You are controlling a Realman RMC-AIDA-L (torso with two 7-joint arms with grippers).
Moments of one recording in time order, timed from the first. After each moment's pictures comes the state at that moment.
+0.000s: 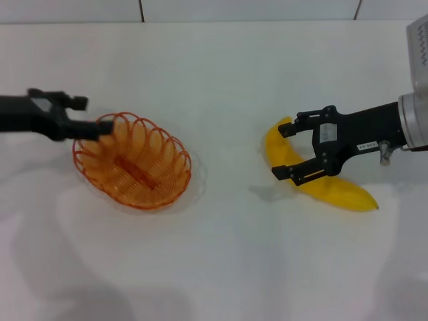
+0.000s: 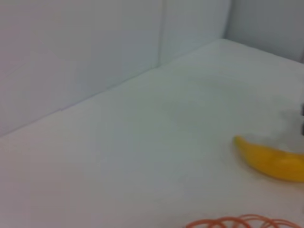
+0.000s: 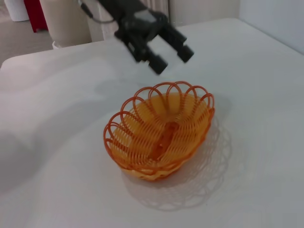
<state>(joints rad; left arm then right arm) -0.65 -1.98 0.72 0.77 2.21 1.43 -1.64 0.58 2.04 -0.86 -0.80 -2.18 -1.53 1.43</state>
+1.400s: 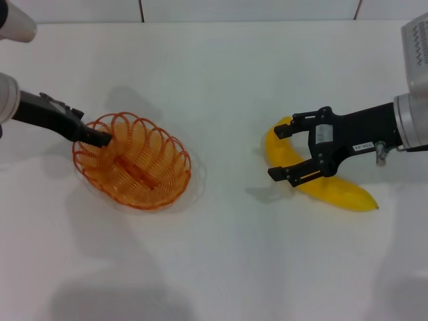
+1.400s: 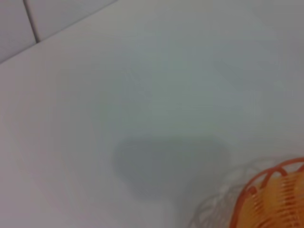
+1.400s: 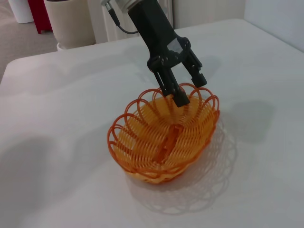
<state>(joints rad) -0.84 -1.99 0.82 0.66 2.58 1.20 -1.91 0.60 2.04 -0.86 -0.78 -2.18 -1.53 1.42</state>
